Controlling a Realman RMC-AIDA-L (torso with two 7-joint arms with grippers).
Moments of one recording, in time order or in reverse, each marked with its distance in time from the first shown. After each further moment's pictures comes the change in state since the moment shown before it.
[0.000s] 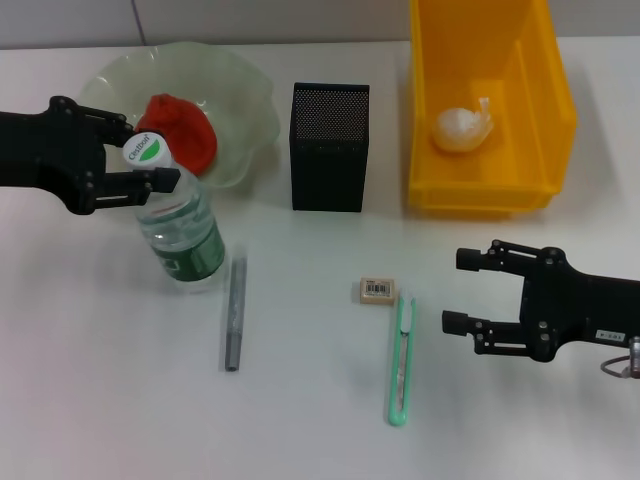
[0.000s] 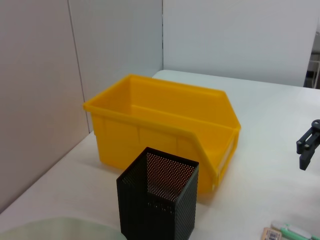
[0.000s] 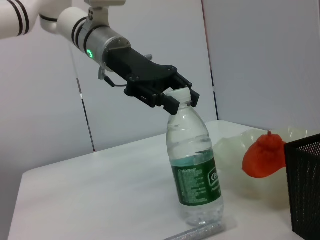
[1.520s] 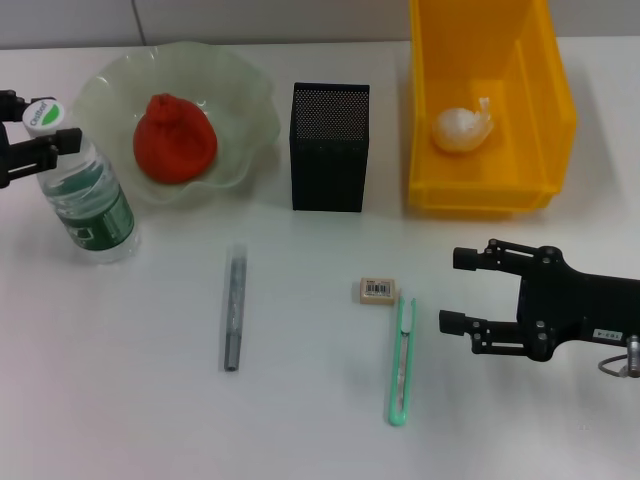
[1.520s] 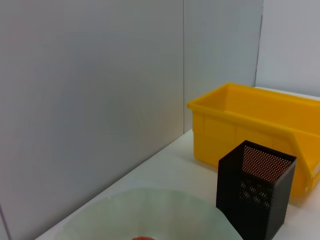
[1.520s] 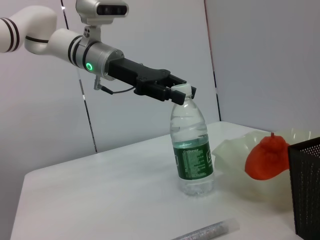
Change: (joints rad) left arm 0.064 0.035 -0.183 -0.101 -0.030 -0.106 0.088; right arm 0.004 0.001 -0.003 0.000 0.001 -0.002 0.002
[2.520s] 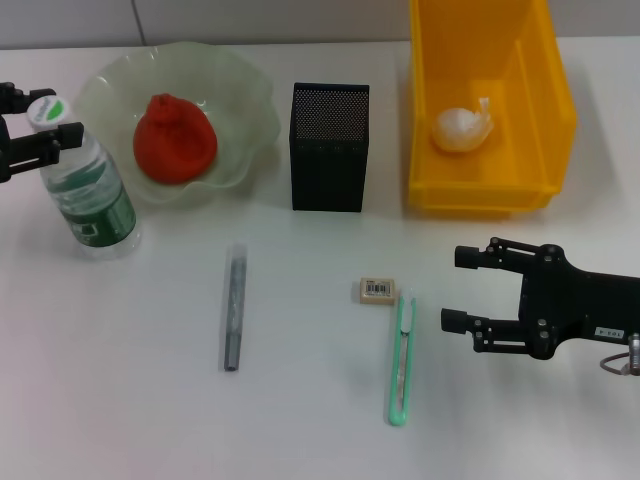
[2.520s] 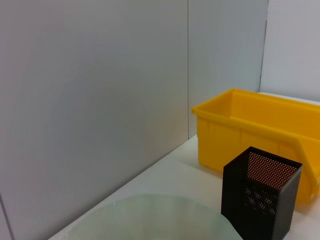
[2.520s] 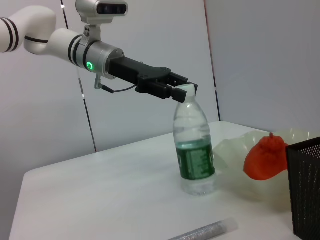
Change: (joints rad) left arm 0.000 -0.008 -0.009 0.000 -0.008 -0.010 0.007; right arm 0.003 -0.004 0.000 0.000 0.000 0.000 0.000
